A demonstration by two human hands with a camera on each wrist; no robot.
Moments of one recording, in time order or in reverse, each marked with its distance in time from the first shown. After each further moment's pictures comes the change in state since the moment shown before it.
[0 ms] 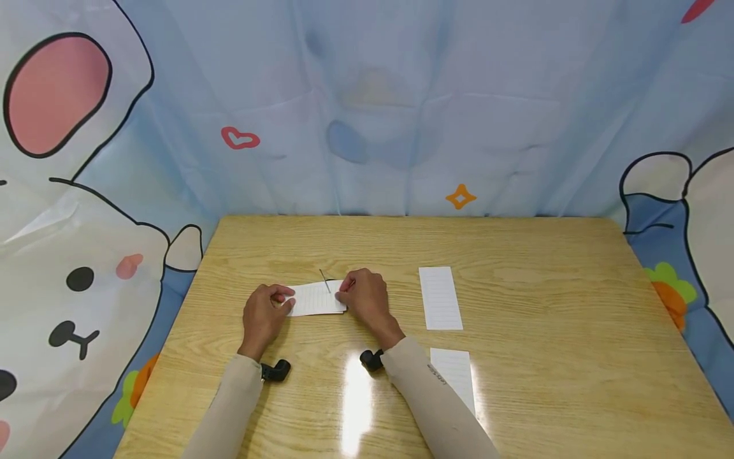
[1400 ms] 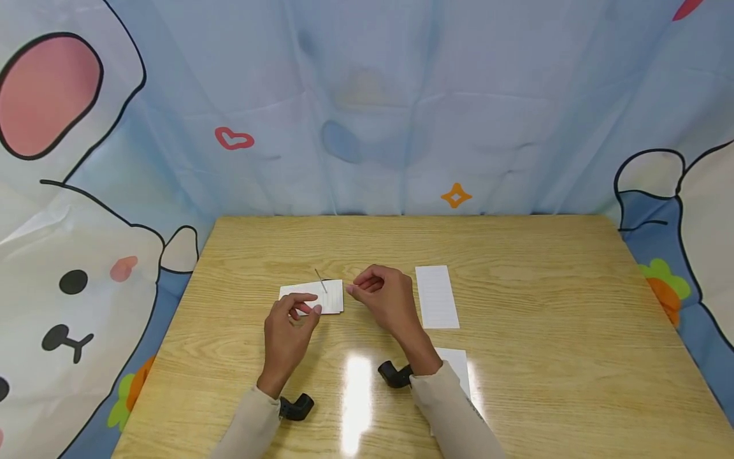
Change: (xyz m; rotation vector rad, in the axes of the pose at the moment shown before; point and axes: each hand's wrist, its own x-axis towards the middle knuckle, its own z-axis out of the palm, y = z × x) left_hand -0.057 0.055 0.016 -0.251 0.109 0.208; right_hand -0.042 -0.006 -0.068 0.210 0.072 -0.132
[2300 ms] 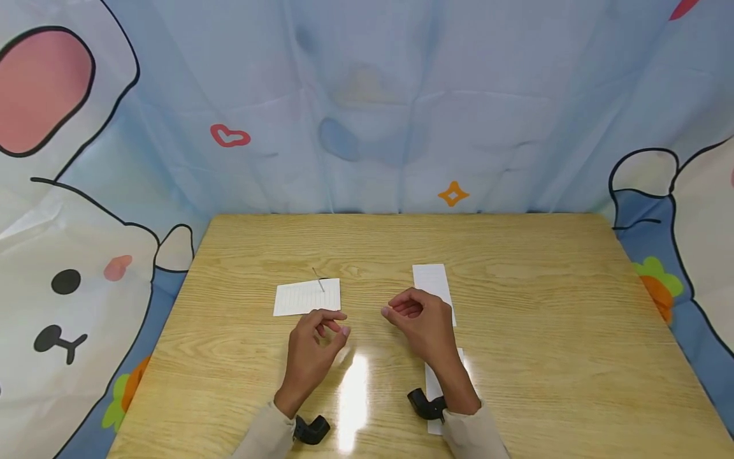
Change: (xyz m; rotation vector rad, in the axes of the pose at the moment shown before) left_hand -0.034 0.022 0.025 -0.115 -0.159 0.050; right_hand -0.052 0.033 -0.040 -0.099 0.104 0.051
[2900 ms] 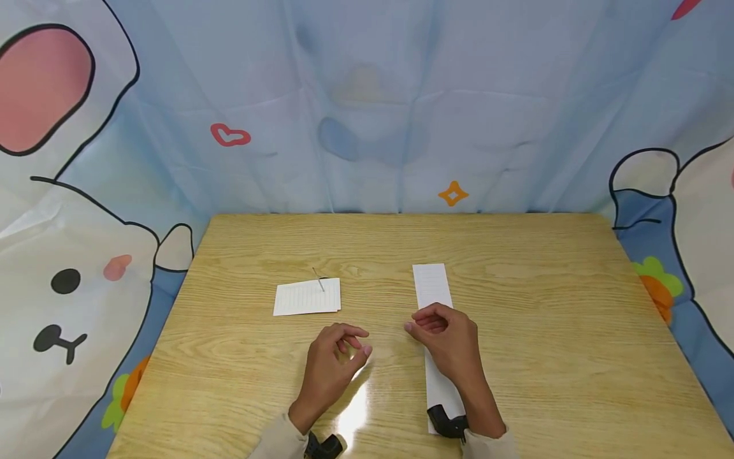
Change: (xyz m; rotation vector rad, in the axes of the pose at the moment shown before) left_hand -0.020 0.016 0.019 -0.020 -0.133 -0.022; right_hand -0.025 0.019 -0.024 -0.036 0.025 0.139
